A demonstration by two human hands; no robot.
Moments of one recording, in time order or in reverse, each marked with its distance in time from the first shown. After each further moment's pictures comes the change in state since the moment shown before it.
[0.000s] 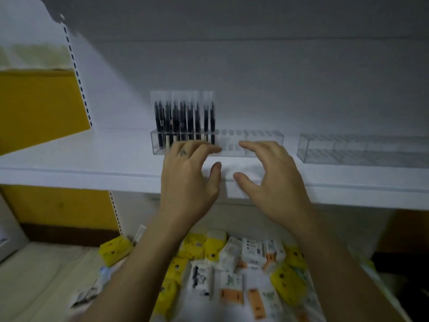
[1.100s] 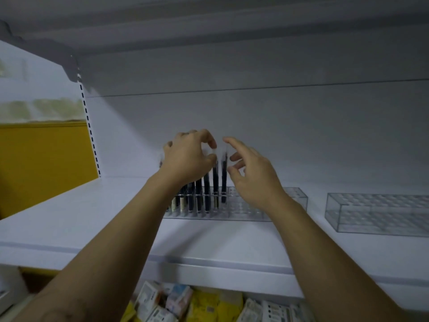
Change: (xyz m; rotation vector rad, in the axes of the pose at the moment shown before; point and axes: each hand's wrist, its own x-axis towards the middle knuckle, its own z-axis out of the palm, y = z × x) left_hand 0.175 -0.057 0.021 0.108 -0.366 -0.203; right_hand 0.155 0.019 0.048 0.173 -0.055 -0.009
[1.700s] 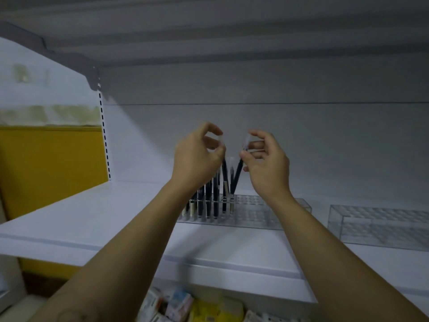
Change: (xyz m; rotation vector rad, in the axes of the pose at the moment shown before) left_hand -0.017 0.011 -0.017 -0.440 0.277 0.049; right_hand 0.018 -0.020 -0.006 0.435 0.355 0.082
